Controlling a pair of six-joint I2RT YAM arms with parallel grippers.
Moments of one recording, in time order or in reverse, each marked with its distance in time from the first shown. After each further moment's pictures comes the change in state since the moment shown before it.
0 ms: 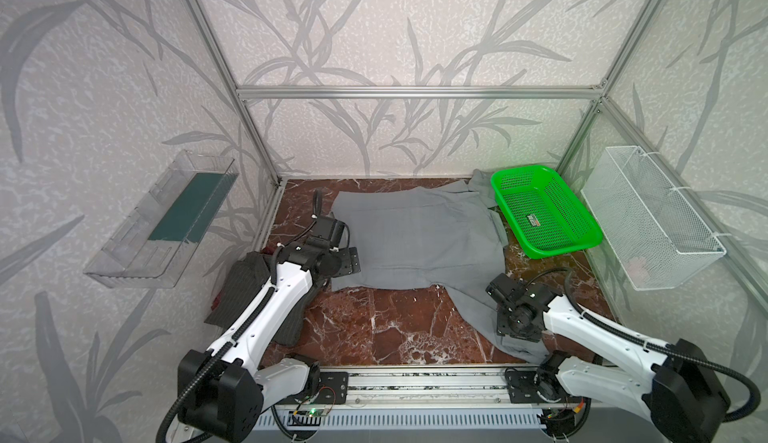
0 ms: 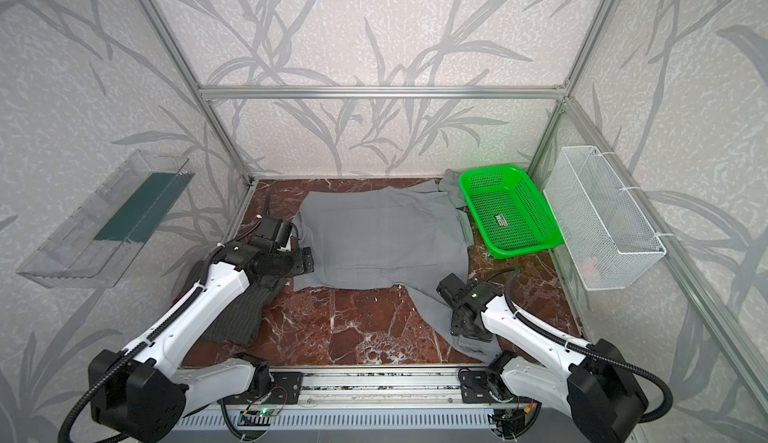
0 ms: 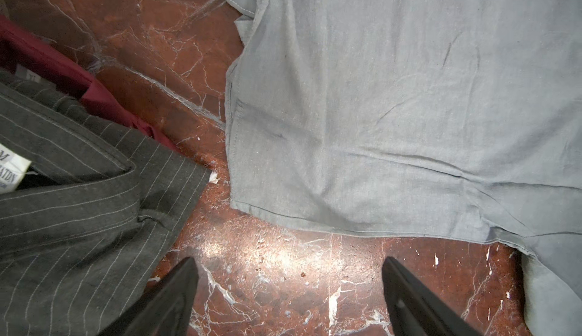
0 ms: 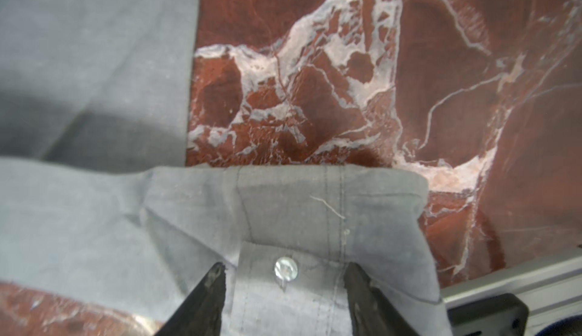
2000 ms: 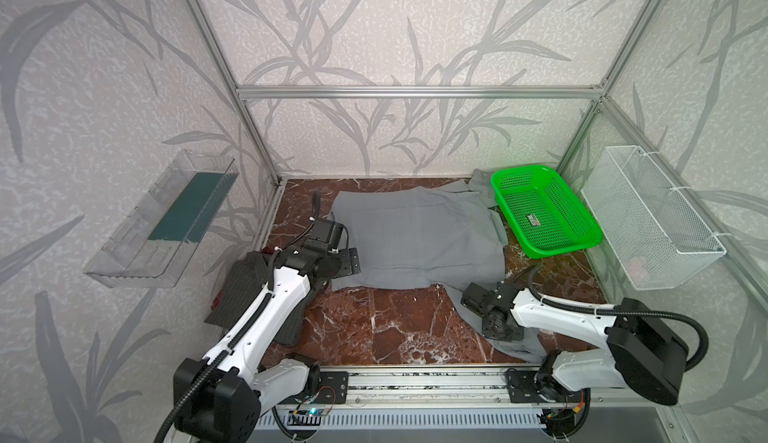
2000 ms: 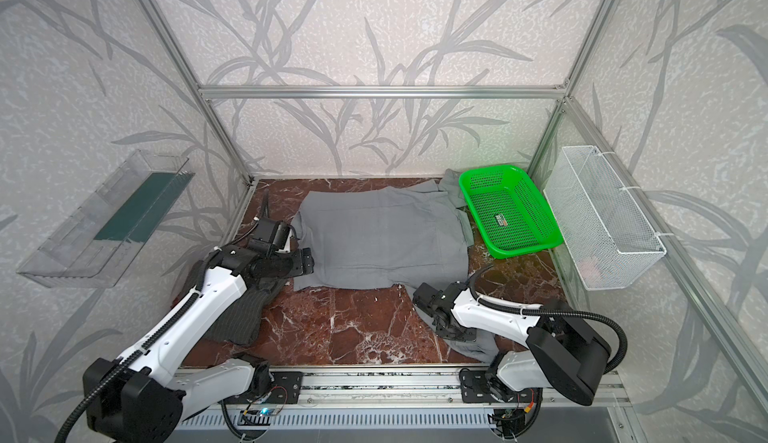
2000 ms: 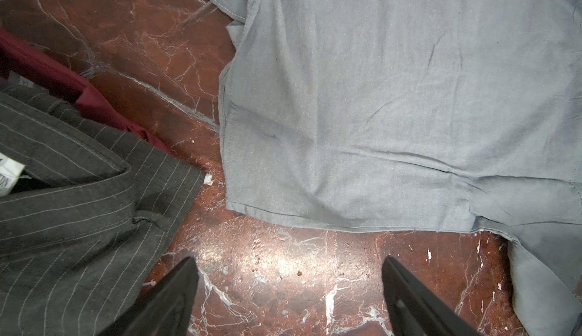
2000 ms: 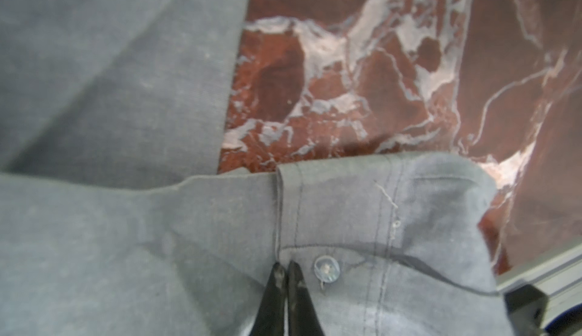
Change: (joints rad) left arm -0.003 -0.038 -0.021 0.015 0.016 0.008; right arm 0.197 0.217 0.038 0.063 0.063 0.198
